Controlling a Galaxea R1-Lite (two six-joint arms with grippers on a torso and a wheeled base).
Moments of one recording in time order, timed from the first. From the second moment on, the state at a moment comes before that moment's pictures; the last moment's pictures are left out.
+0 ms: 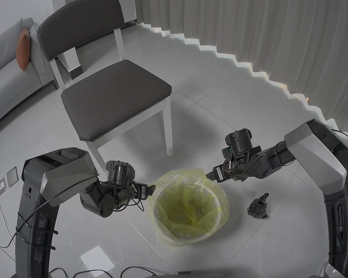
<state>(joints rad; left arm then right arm) -0.35 2.51 -1.09 -0.83 0.01 -0.09 0.40 2.45 -1.50 -0.18 -0.07 0.00</state>
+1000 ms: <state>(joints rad) -0.35 2.51 -1.03 -0.88 0.02 -0.08 0.41 2.68 -1.71 -0.18 -0.09 0.04</state>
